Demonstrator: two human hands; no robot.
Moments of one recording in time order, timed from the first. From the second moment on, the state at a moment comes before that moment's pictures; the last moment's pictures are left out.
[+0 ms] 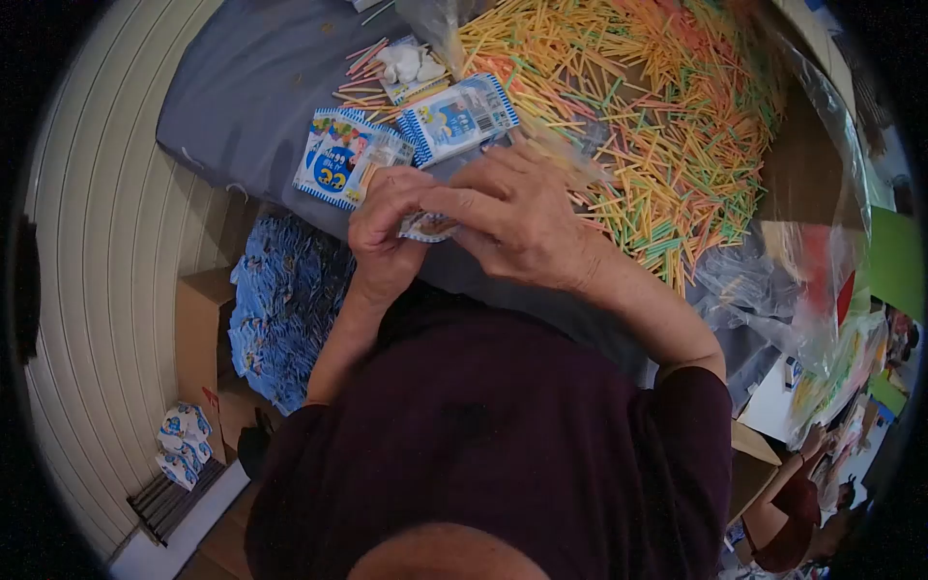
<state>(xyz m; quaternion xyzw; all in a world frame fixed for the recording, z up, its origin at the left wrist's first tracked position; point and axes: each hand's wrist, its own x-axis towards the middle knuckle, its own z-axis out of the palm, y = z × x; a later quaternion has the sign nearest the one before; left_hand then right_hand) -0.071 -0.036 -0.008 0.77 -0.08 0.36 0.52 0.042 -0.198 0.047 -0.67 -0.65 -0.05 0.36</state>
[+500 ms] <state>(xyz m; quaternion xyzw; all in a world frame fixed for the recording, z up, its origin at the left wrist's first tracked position) -0.070 0.012 0.033 0.94 0.22 0.24 0.03 0.162 -0.259 0.041 -0.85 -0.47 -0.17 0.15</state>
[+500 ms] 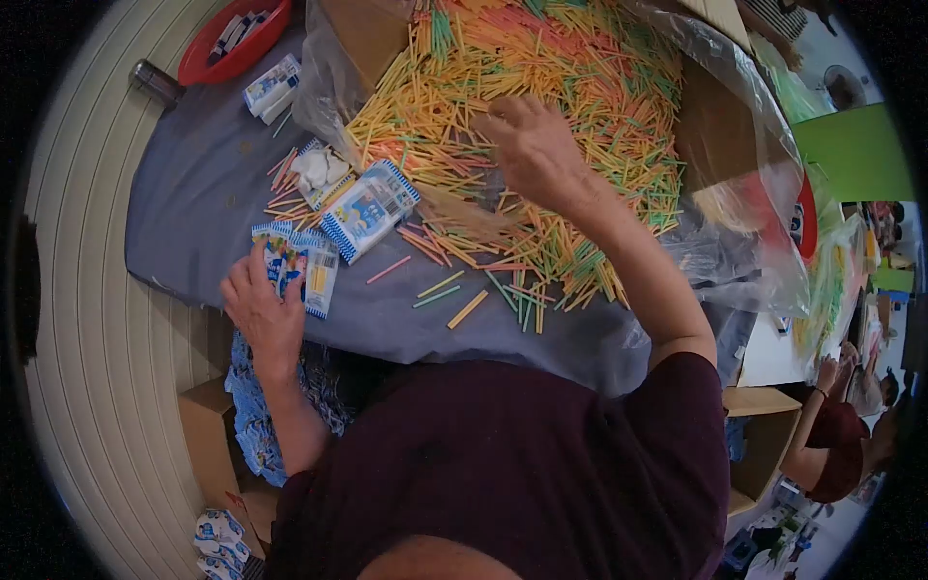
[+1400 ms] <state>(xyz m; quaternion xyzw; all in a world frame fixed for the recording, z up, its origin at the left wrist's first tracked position) 0.007 -0.040 -0.010 0.94 -0.05 0.29 0.14 0.331 -0.264 -0.007 -0.85 -0.44 -0.28 -0.07</state>
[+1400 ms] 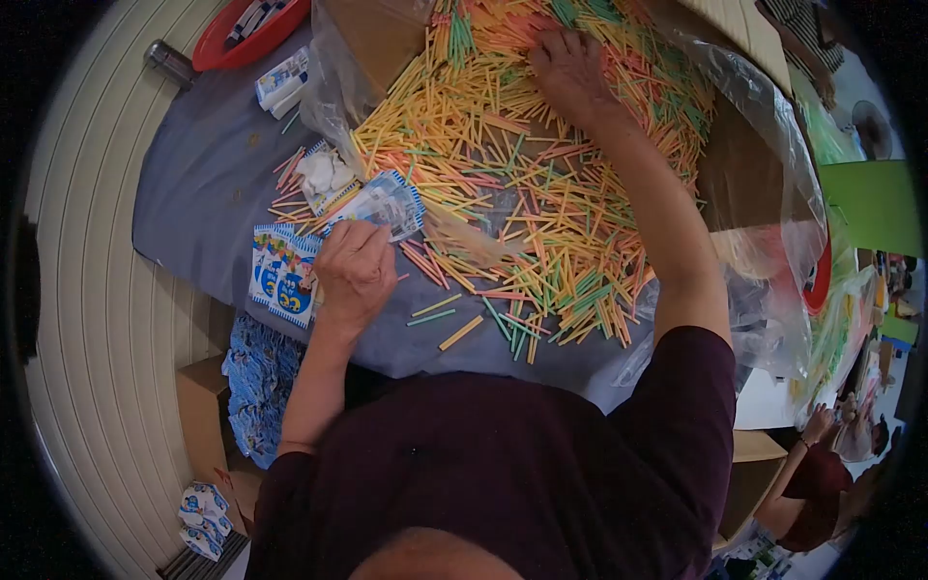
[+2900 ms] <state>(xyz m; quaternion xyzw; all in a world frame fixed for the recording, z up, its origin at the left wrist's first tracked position) 0.069 -0.076 0.006 0.67 -0.04 0.23 0.70 0.170 -0.220 0.067 -0.59 -0.47 0.10 0.65</state>
